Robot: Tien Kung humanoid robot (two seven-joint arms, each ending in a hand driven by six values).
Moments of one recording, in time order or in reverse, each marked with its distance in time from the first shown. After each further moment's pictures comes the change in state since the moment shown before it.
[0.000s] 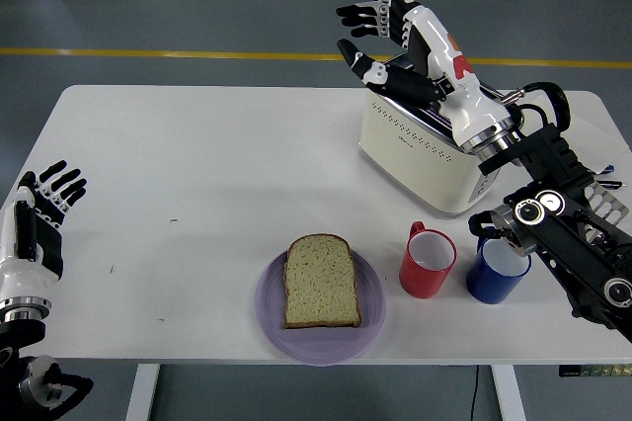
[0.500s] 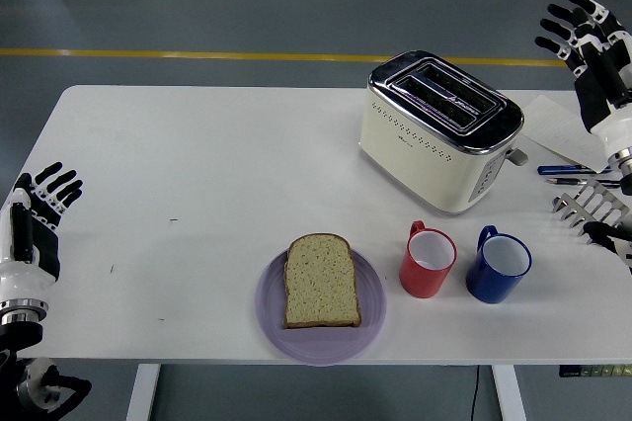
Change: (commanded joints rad) left arm 0.010 -0.003 -0.003 -0.007 -0.005 0.016 -0.010; right arm -0.293 -0.038 0.480 -0.091 0.290 0.106 -0.090
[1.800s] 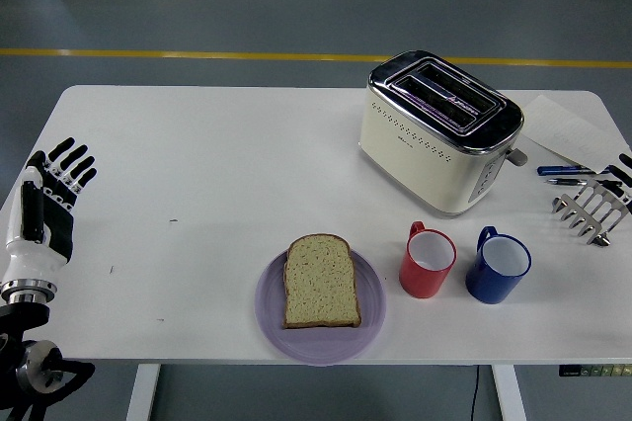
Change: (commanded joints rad) left arm -0.040 0.006 0.008 -0.056 -0.013 -0.054 0.083; right arm -0.304 0.067 0.216 -0.083 -0.034 0.148 -0.041
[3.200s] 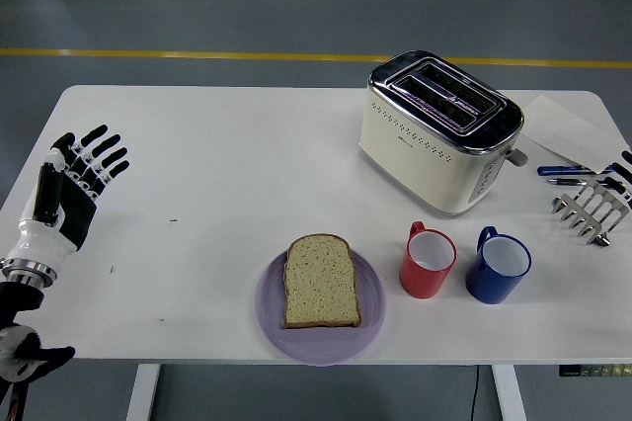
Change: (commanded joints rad) left arm -0.033 -0.003 -0.096 -0.041 0.011 -0.245 0.235; right arm 0.027 0.010 0.016 -0.038 -0.002 0.009 -0.003
